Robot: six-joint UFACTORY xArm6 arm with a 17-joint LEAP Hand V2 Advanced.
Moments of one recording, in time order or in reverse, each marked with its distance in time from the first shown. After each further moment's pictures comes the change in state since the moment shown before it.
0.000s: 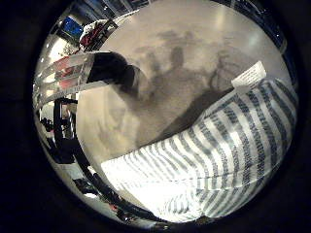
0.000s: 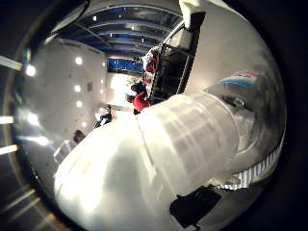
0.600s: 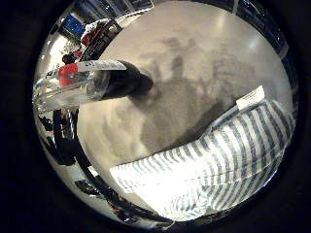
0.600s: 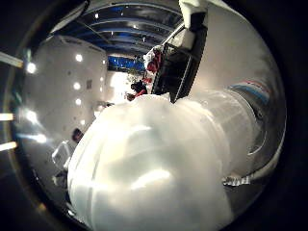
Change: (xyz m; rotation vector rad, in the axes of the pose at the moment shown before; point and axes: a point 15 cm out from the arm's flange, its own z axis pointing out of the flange) arm -0.011 -0.008 0.000 0.010 0.010 -0.008
